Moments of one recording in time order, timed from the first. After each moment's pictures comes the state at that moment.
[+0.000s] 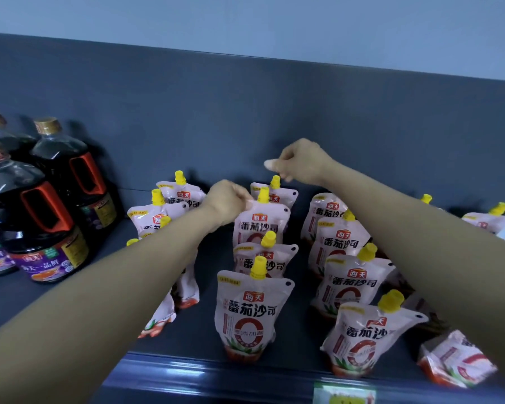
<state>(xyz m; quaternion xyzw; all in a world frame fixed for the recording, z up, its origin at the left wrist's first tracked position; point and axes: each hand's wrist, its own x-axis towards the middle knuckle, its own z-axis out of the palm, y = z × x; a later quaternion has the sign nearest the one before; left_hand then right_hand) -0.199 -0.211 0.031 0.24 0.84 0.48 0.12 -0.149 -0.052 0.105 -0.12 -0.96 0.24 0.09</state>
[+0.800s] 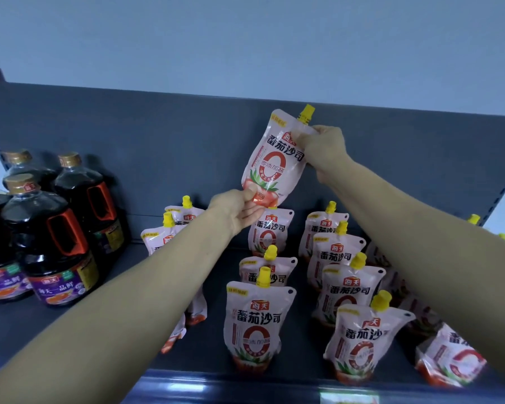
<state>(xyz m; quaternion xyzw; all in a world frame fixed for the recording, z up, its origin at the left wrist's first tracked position) -0.172 -0.209 0.080 0.00 0.55 0.78 0.30 -0.118 -0.078 0.163 -0.20 -0.73 0.56 0.33</state>
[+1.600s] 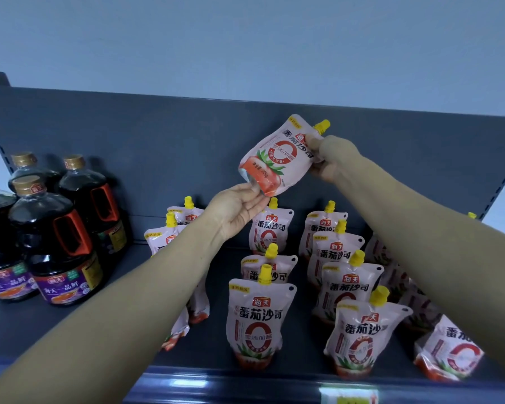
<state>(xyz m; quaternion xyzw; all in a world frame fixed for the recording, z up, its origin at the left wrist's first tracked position) -0.161 -0.225 0.080 0.14 0.43 0.83 0.33 -0.117 -0.064 0.169 -0.30 -0.61 0.69 0.24</state>
